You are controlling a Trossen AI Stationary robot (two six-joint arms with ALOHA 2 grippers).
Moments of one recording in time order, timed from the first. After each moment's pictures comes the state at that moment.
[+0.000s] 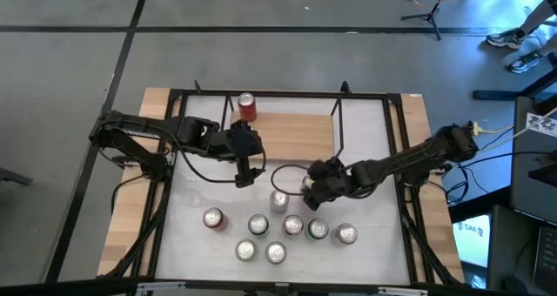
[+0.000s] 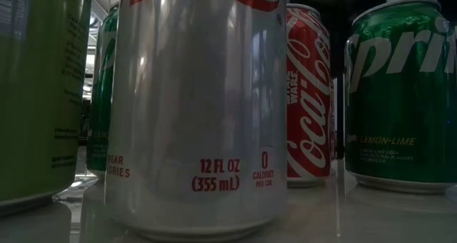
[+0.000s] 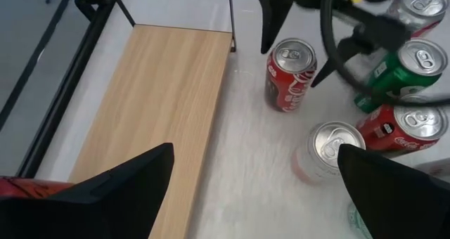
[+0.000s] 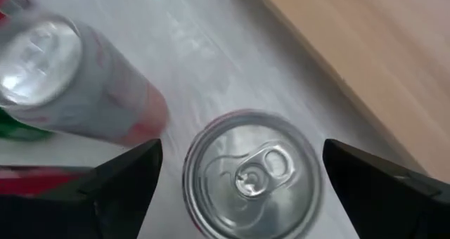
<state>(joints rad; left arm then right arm) -0.13 1.46 1.52 -0.90 -0.28 -0.21 0.32 1.57 1.08 -0.58 0.40 0.84</state>
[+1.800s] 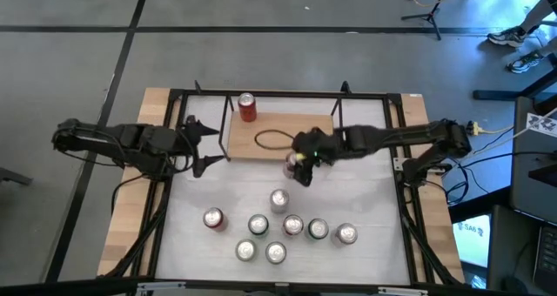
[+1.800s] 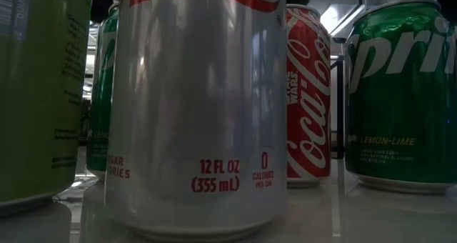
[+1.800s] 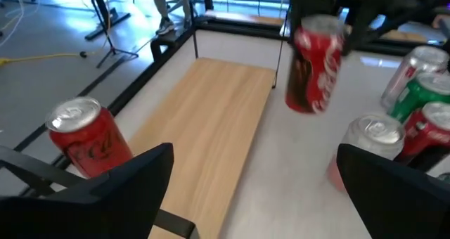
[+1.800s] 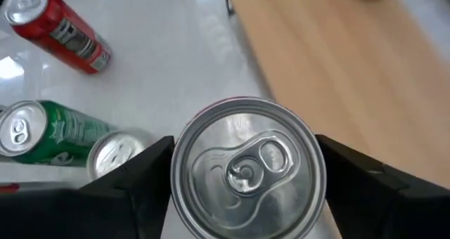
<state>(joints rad) -0.14 0.65 0.71 -0.50 -0.42 -0.21 0.06 1.60 1.44 -0.71 0.12 0.38</state>
